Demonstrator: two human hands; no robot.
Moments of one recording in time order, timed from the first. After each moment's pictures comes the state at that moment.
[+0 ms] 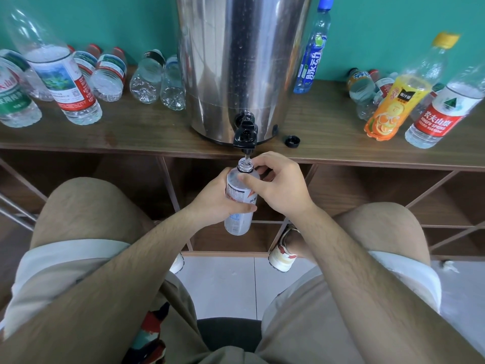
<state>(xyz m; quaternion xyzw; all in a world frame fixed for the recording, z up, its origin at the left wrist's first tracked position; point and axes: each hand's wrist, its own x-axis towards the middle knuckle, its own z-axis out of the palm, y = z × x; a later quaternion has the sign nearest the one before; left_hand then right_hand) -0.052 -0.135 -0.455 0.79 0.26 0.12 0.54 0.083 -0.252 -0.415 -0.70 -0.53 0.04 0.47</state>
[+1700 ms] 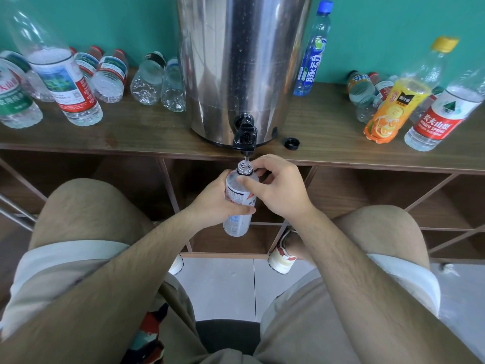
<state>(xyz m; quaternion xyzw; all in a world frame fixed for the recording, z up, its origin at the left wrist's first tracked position) -0.052 -0.138 -0.451 0.79 0.27 0.12 0.53 0.082 -0.253 -0.415 -0.71 -0.54 0.03 0.46</state>
